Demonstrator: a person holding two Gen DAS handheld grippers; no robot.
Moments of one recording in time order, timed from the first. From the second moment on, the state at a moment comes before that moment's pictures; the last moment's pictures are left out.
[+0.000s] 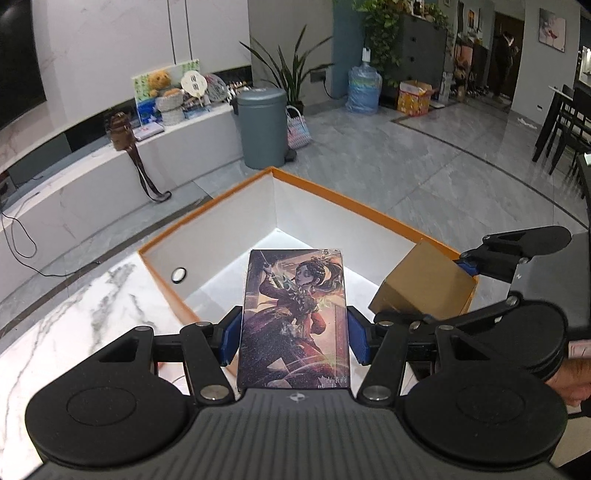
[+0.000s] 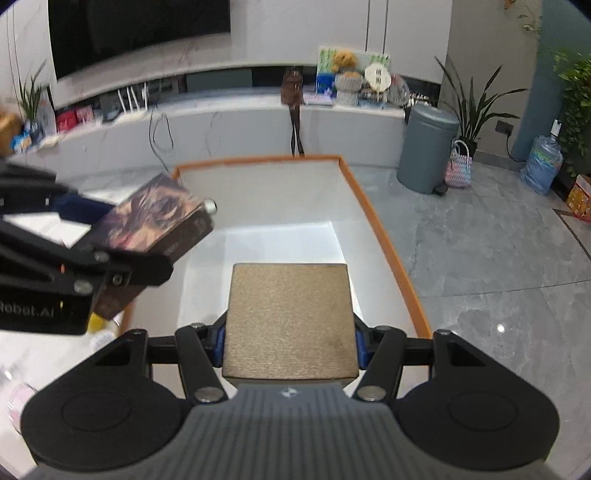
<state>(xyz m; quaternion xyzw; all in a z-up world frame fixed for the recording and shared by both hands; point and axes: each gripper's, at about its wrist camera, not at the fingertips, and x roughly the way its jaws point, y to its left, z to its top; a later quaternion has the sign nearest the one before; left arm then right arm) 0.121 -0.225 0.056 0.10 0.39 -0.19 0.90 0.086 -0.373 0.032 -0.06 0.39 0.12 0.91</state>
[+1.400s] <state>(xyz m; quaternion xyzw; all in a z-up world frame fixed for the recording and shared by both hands) 0.187 -0.273 -0.021 0.05 0.56 -0.13 0.82 0.134 -0.370 -0.034 -0.15 0.49 0.11 0.86</state>
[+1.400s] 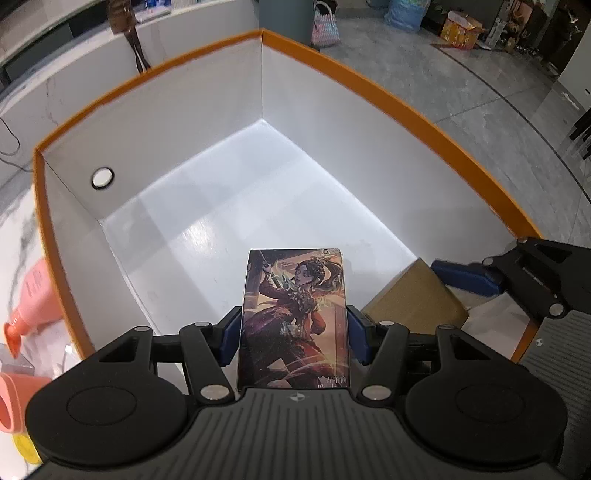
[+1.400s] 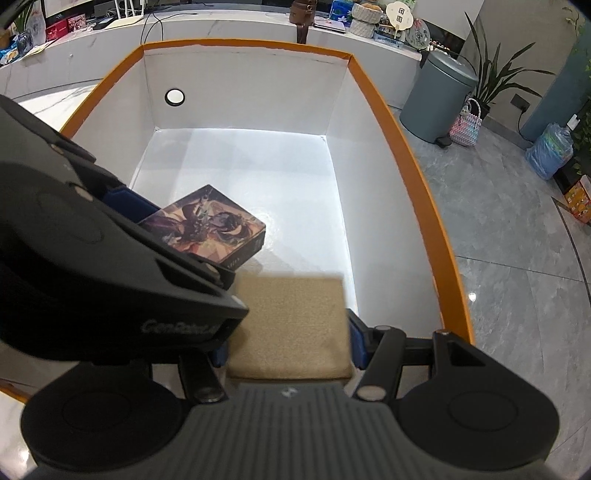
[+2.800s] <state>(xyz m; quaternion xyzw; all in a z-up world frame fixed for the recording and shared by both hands) 0.048 -0.129 0.071 -0.03 0.39 -0.07 0.92 0.032 -0.312 0.063 -0.12 0.34 0.12 0.93</state>
